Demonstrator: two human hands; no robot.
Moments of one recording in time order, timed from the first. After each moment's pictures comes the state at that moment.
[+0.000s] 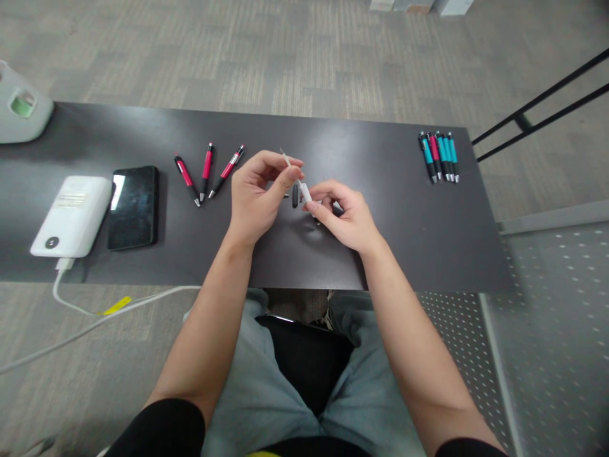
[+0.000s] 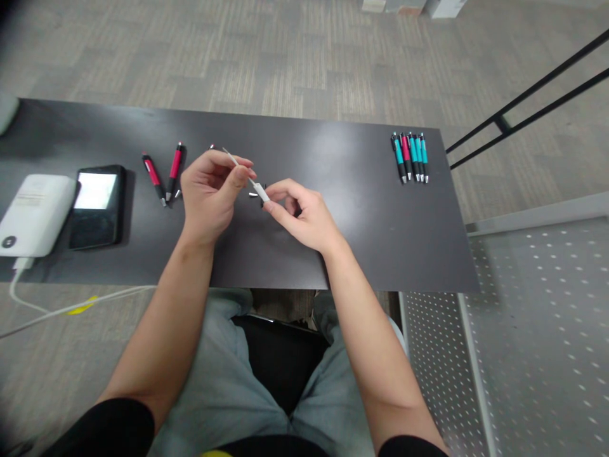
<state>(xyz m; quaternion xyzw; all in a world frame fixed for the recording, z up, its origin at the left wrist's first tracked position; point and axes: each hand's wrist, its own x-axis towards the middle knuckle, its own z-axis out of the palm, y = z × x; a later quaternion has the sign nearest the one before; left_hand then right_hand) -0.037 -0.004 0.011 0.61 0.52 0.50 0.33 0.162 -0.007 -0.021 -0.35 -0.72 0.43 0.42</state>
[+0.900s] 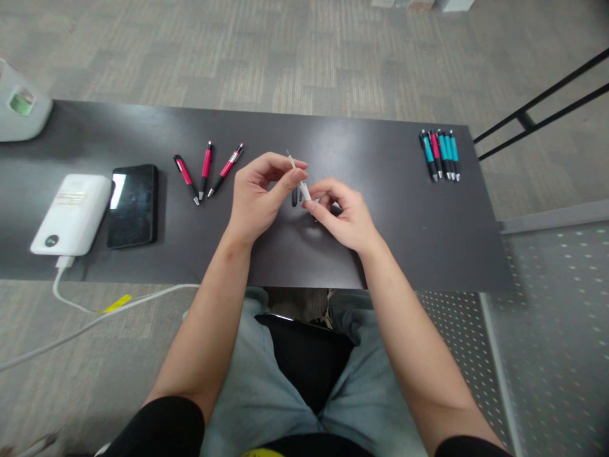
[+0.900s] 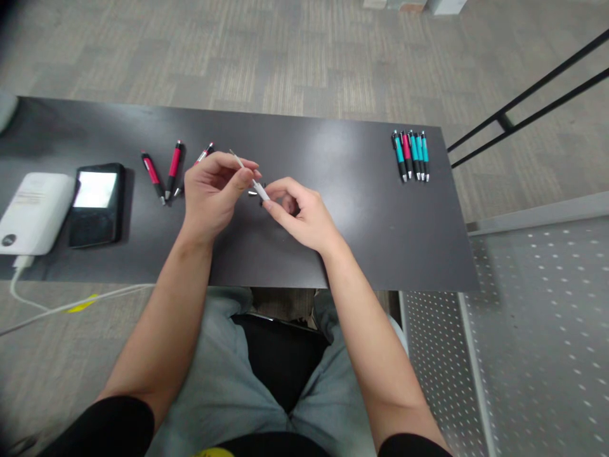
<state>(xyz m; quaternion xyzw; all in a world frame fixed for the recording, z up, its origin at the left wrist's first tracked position) -0.036 0.007 -0.008 0.59 0.35 0.61 0.40 0.161 -0.004 -0.032 -0.31 -0.72 0.43 0.45</state>
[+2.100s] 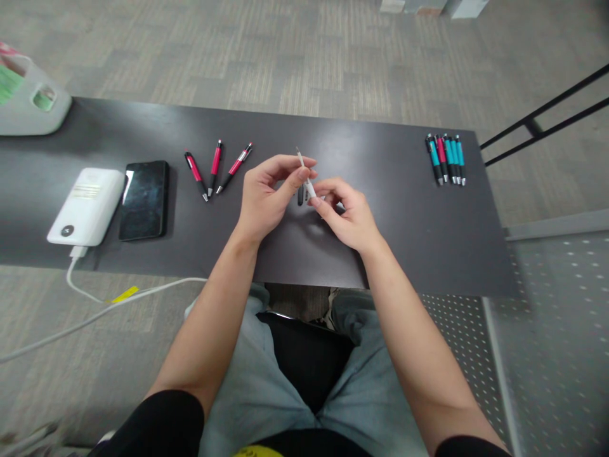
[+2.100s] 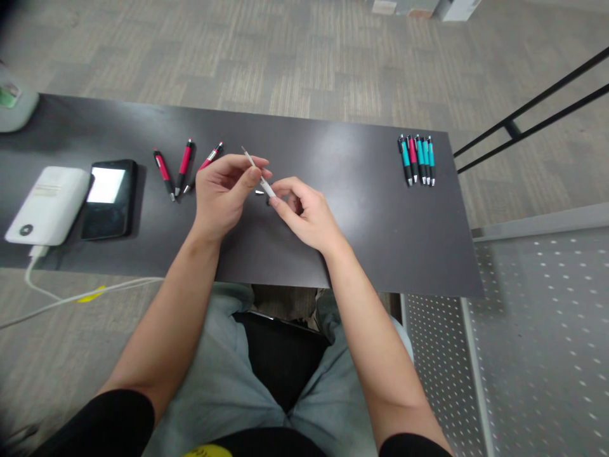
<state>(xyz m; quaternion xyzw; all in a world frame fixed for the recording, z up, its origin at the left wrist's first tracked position) -0.035 0.003 -0.007 0.59 0.36 0.60 0.40 0.157 -0.004 -0.030 -0.31 -0.72 0.42 0.45</state>
